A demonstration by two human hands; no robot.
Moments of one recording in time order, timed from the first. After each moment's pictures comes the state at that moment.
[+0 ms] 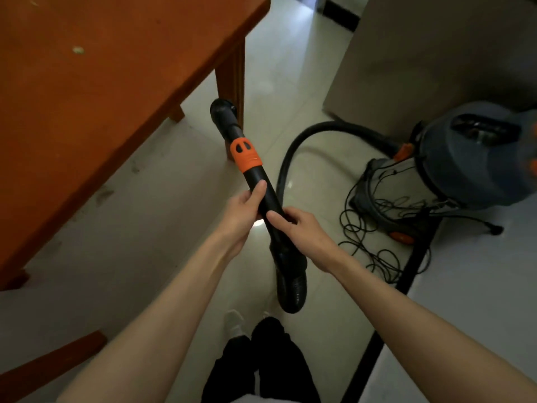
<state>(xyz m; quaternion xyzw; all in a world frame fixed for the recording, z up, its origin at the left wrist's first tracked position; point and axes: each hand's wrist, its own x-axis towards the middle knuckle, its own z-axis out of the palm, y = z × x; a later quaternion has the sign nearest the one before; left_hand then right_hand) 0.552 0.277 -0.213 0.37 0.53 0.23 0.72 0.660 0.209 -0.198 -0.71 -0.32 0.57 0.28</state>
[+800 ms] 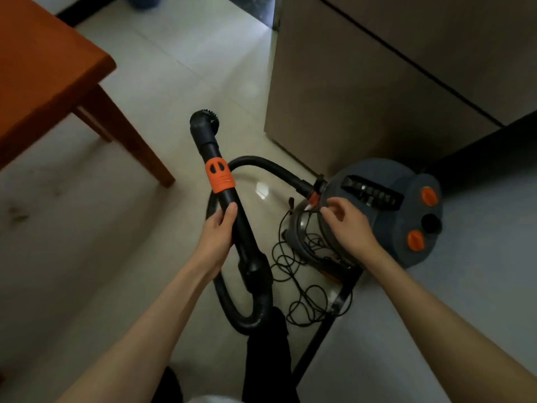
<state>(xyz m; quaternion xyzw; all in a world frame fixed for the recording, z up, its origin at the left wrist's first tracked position) 0.877 0.296 -0.195 0.34 0.57 0.23 0.71 1.097 0.235 -0.189 -0.82 -0.37 0.39 0.20</state>
